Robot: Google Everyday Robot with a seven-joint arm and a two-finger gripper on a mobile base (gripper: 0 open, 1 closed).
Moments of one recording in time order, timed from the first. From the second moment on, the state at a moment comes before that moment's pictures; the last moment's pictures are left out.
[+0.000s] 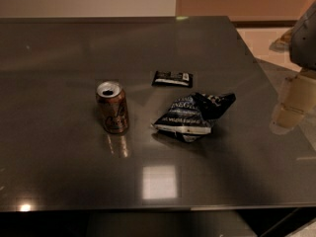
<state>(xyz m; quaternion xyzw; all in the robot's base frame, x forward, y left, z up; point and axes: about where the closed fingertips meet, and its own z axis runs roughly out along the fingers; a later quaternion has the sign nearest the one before) 0.438 -0.217 0.976 -0.60 0.78 -0.03 0.16</state>
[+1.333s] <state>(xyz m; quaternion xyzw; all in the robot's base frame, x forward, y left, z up) 0.486 -0.166 0.950 -0.72 0.67 0.03 0.18</state>
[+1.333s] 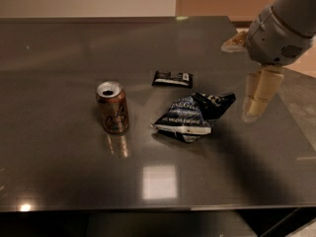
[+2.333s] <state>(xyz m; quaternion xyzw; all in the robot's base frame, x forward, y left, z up) 0.489 -0.102 0.900 -0.80 0.57 0.09 0.17</state>
